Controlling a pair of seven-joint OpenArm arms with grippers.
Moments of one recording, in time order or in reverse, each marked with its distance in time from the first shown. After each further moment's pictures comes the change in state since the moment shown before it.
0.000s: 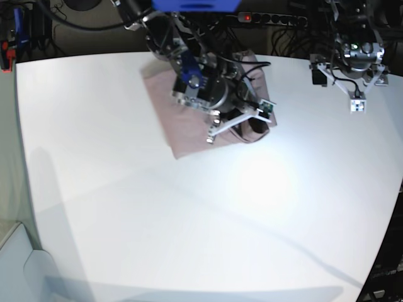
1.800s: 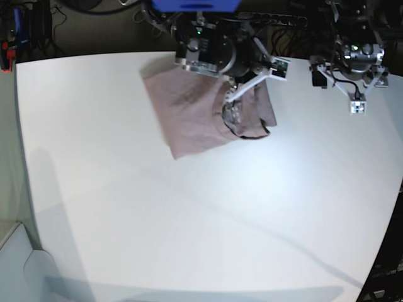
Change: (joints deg) left arm -0.4 0.0 0.0 -0.4 -0.3 0.0 -0.3; right arm -8.1 3.0 -8.8 8.3 4.8 0.2 0.1
